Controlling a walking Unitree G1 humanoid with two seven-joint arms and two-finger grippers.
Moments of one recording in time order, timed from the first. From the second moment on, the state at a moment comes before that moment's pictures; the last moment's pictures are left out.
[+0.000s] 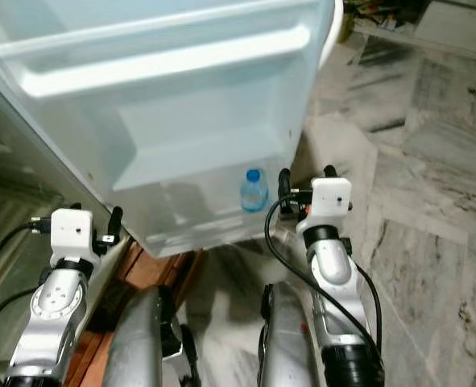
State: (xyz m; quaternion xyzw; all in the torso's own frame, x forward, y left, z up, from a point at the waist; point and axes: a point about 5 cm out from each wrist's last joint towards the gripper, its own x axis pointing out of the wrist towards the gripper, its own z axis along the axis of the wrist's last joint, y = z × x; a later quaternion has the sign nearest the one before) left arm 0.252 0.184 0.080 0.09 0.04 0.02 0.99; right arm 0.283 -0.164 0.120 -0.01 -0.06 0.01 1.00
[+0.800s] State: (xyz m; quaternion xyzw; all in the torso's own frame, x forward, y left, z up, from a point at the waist) left arm 0.258 0.175 0.067 0.08 0.06 0.02 0.99; right arm 0.292 -0.160 0.103 0.00 -0.02 -0.01 1.00
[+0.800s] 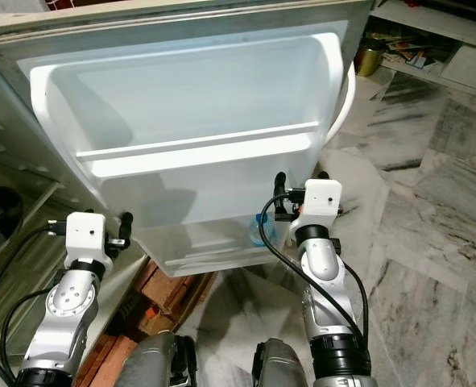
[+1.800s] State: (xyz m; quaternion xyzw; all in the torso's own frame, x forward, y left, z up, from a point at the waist) left arm 0.266 0.169 0.069 0.09 0.05 0.02 0.99; right arm 0.291 -0.157 0.089 -0.02 0.01 0.01 1.00
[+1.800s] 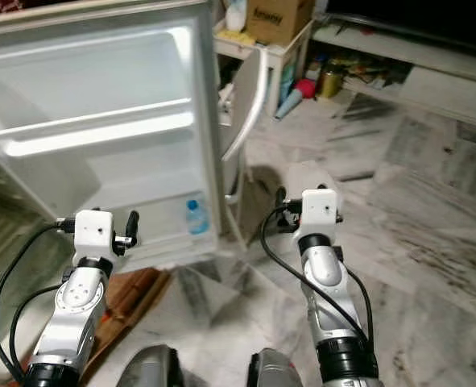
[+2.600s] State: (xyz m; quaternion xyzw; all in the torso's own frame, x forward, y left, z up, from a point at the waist) left arm 0.265 0.180 0.069 0.11 0.05 0.06 0.99; right arm 0.291 -0.139 0.093 0.04 -0.01 0.09 1.00
